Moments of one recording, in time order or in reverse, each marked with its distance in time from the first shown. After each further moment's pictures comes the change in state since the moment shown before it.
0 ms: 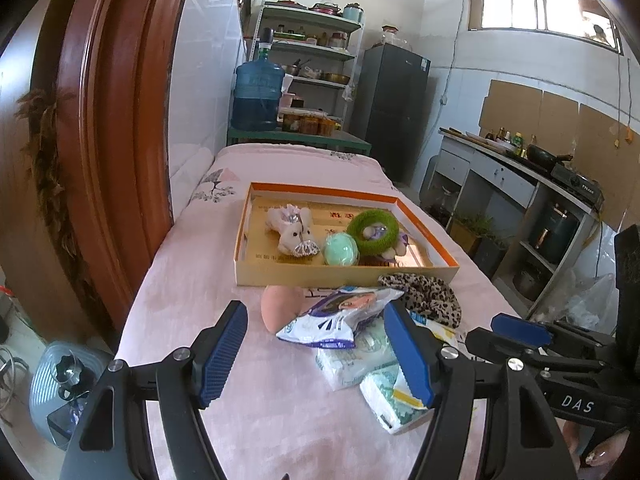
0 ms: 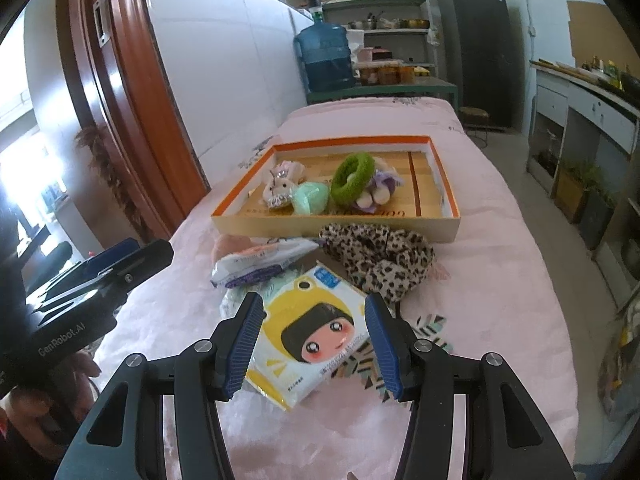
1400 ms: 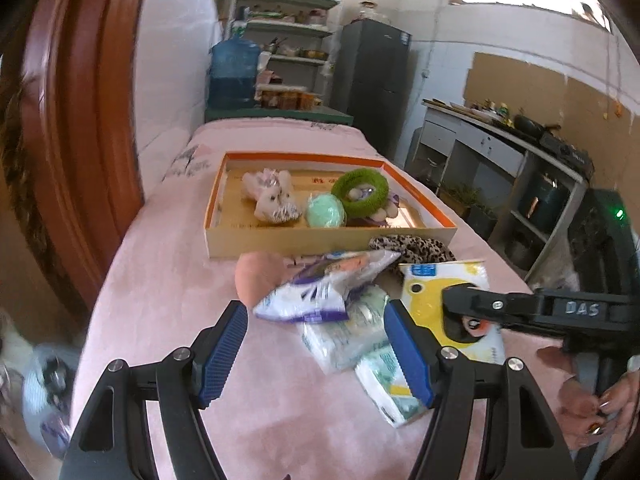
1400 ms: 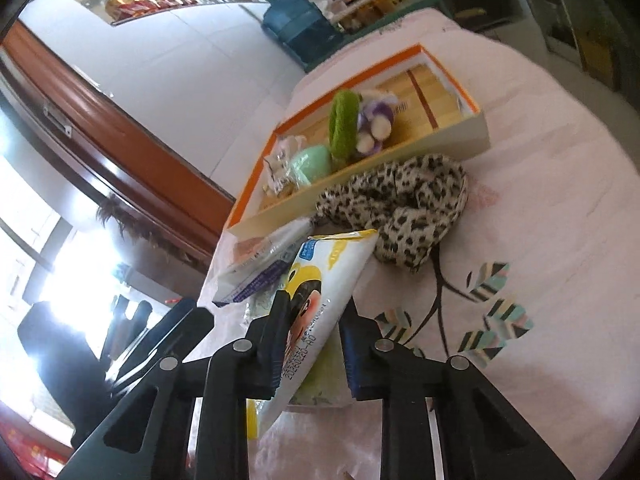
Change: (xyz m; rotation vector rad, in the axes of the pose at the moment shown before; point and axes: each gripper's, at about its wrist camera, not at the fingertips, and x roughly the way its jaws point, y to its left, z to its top) left arm 0.037 -0.007 -0.016 0.097 0.073 -0.053; right arm 0.057 -0.061 -0.006 0.368 0.090 0.313
